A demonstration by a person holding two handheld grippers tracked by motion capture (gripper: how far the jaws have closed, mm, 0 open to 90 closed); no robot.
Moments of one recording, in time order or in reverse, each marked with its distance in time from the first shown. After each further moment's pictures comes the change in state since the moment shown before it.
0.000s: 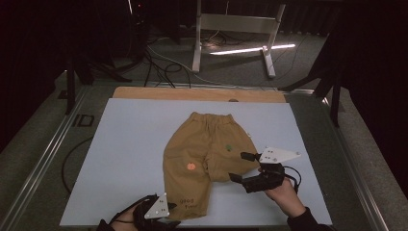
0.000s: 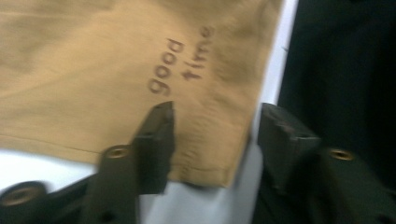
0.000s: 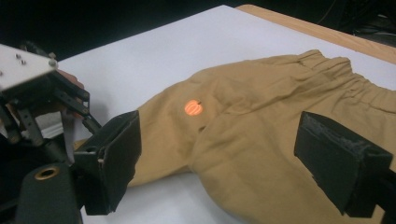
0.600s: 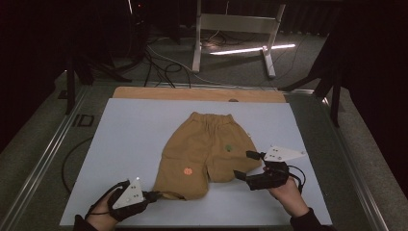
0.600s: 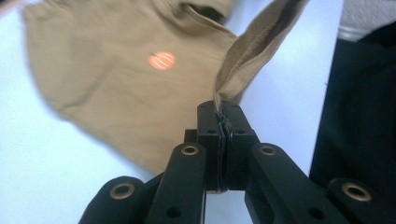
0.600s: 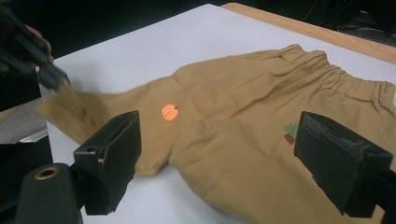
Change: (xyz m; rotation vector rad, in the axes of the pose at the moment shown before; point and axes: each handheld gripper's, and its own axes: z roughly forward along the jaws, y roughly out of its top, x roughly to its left) left arm 0.028 -0.004 -0.072 -0.140 0.142 -0.011; right arm -0.009 -0.005 -0.008 -0.004 -0.041 0.030
